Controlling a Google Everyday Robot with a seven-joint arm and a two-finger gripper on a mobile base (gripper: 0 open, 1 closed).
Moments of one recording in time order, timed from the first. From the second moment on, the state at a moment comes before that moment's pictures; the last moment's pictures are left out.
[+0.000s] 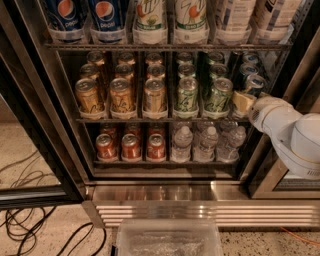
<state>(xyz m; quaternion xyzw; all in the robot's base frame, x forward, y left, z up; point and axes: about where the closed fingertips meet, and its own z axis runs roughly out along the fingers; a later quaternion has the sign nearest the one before) 0.651 -0.282 0.841 -0.03 0.78 0.05 0.62</state>
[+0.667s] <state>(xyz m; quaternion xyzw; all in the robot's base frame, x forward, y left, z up) 0.653 -0.284 0.838 -0.03 0.78 0.05 0.63</state>
